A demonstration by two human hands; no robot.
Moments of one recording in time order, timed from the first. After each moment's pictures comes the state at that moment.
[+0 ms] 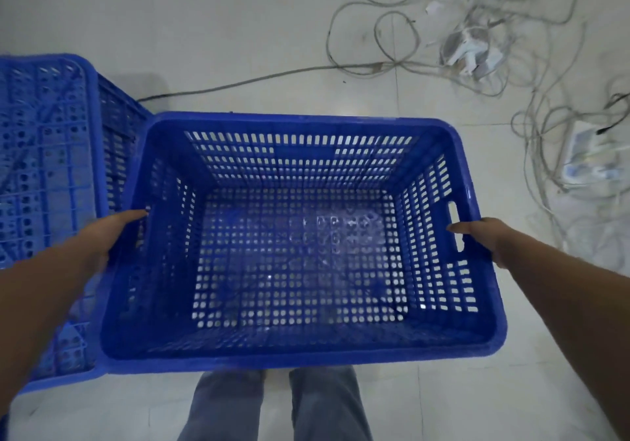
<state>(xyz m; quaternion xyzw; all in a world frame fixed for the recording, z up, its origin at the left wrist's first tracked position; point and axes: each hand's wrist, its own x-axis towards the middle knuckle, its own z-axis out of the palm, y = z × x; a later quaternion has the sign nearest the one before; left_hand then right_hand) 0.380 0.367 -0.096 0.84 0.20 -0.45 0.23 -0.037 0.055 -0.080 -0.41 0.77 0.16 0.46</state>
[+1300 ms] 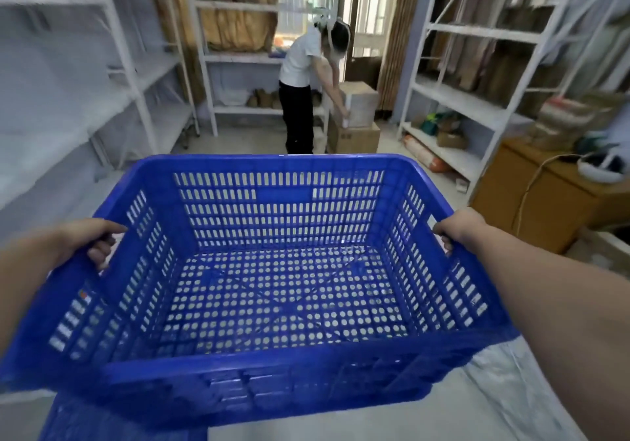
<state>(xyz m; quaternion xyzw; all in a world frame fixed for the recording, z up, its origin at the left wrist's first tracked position) 0.437 0.385 0.551 0.82 -0.09 -0.42 0.39 -0.031 0.073 0.548 -0.66 0.68 -0.12 0.31</state>
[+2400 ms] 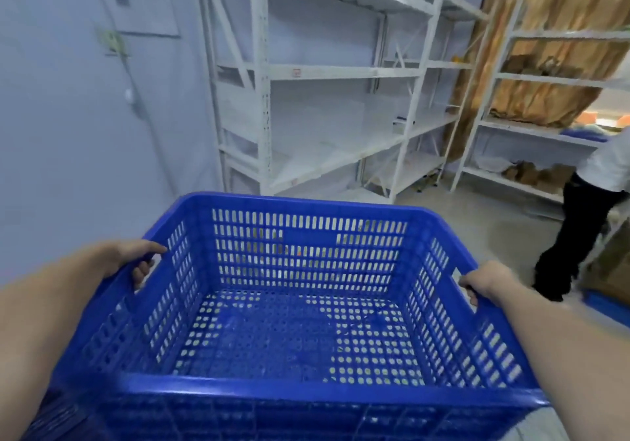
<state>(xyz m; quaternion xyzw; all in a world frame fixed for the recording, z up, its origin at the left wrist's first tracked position) 0.264 0.694 0.593 0.78 0.23 -0.24 0.53 0.172 0.132 0.580 -0.91 0.35 0.09 0.22</state>
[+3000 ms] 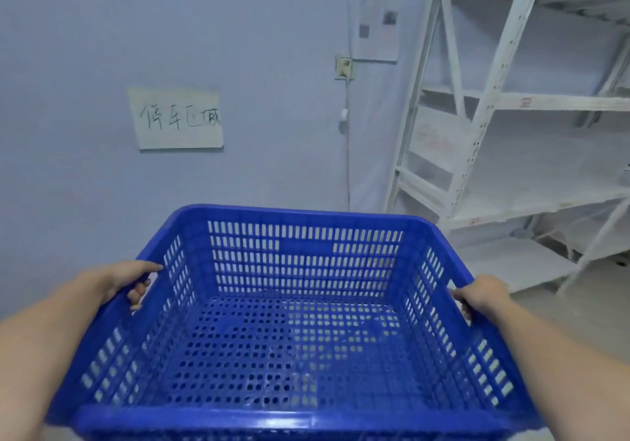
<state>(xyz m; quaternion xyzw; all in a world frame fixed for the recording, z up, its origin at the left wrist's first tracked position) 0.120 1.066 0.578 0.71 0.41 -0.07 0.57 0.327 0.535 0.559 -0.96 0.12 0.08 0.25</state>
